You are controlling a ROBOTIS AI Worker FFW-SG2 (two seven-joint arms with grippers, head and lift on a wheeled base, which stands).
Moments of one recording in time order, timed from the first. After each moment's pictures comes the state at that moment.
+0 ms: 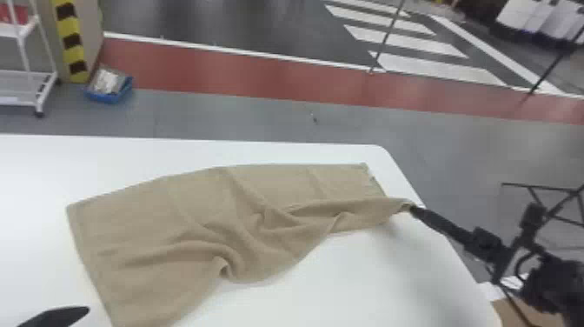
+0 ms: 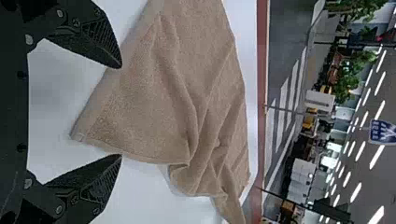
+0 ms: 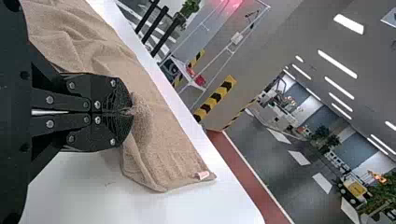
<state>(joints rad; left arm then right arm) 0.62 0.32 -0.02 -2.27 0.20 0.58 -0.49 -0.07 -0.54 -0.68 -1.19 -0.47 0.85 1.14</state>
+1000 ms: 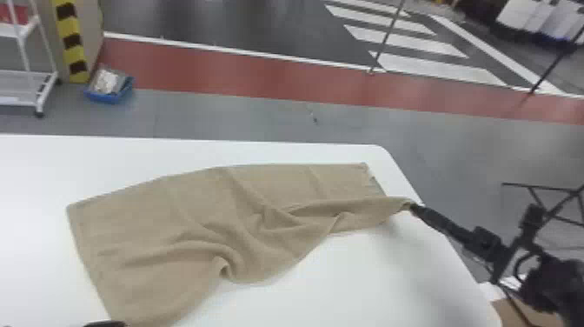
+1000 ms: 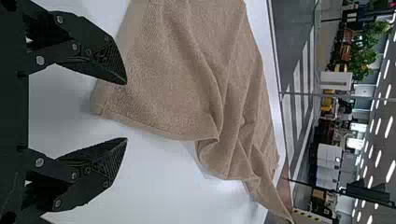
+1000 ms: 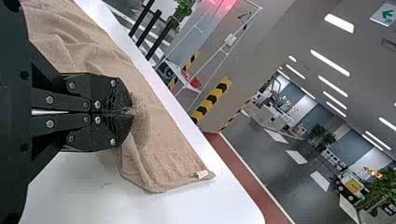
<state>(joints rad) 0.63 0.36 -0.16 -2.24 0.06 0.51 -0.42 -0.09 -0.54 -0.68 -1.15 -0.48 0.86 1.15</state>
